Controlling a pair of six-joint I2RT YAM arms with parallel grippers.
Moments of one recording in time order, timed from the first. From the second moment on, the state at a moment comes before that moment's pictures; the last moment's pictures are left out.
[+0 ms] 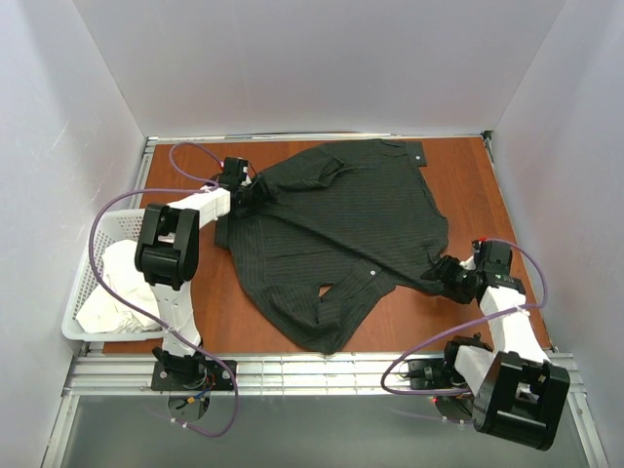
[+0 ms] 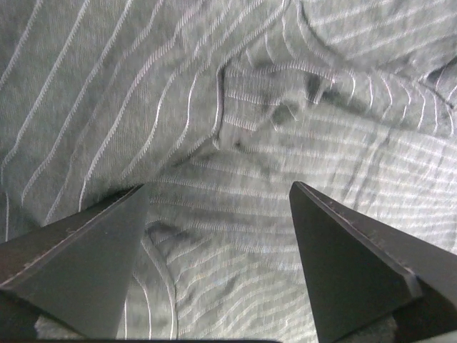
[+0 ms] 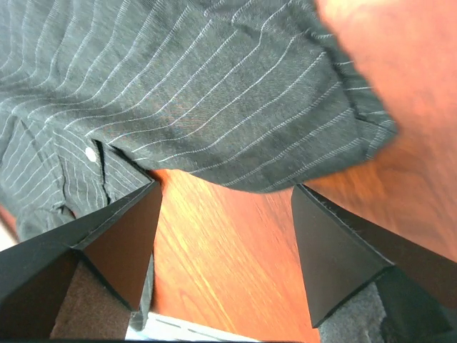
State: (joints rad) left arm -0.22 2.02 1.34 -0.19 0.15 -0.66; right arm -0.23 0.99 0.43 -0.53 -0.44 0.44
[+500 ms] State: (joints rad) left arm -0.67 1.46 1.00 -0.37 0.10 -0.58; right arm 0.14 1.32 0.99 -0.50 -0.22 0.31
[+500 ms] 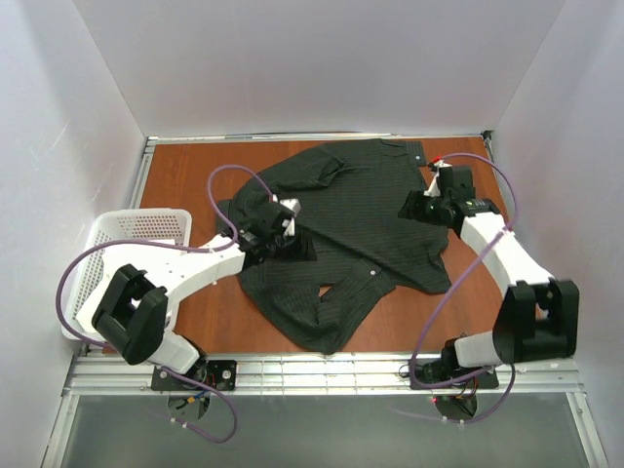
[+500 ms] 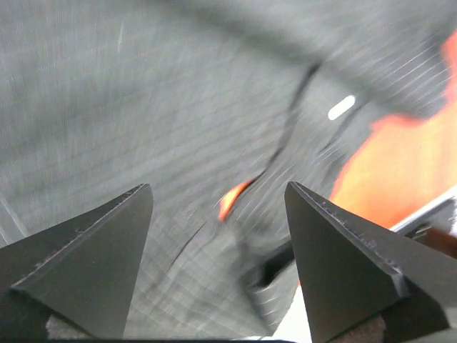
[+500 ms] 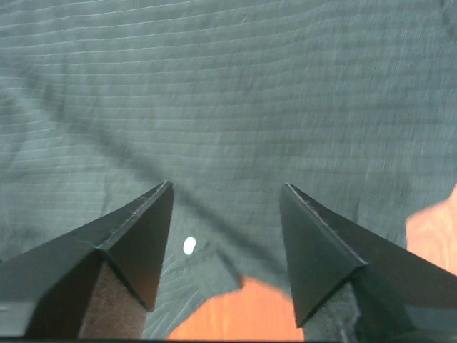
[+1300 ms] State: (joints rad) left arm -0.78 1.43 0.74 -0.58 0.26 -0.59; right arm 0.09 2.08 1.49 -0.46 -0.01 0.22
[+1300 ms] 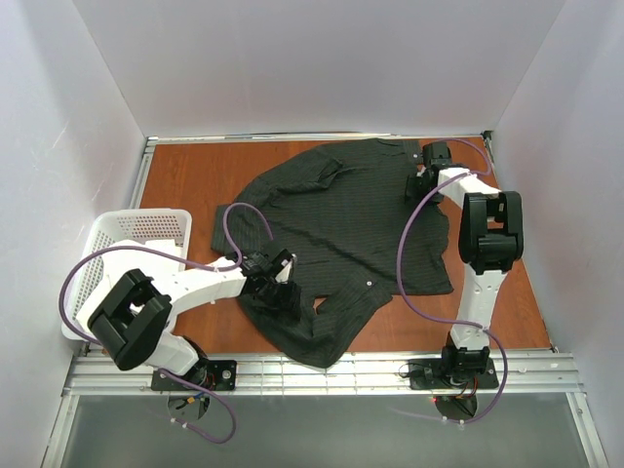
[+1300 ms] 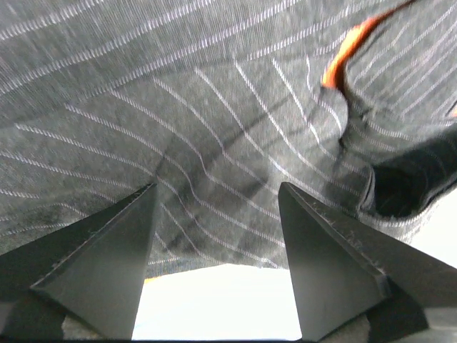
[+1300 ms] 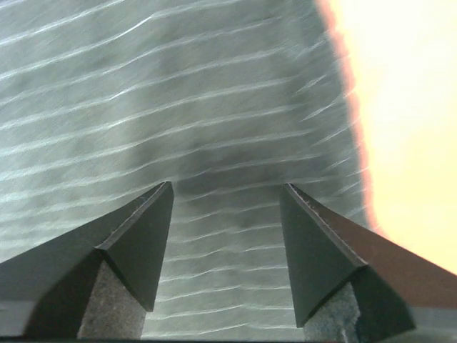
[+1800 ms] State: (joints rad) left arm -0.70 1.31 0.89 -0.60 0.20 -0.55; right arm -0.10 1.49 1.17 -0.59 0.02 0.29
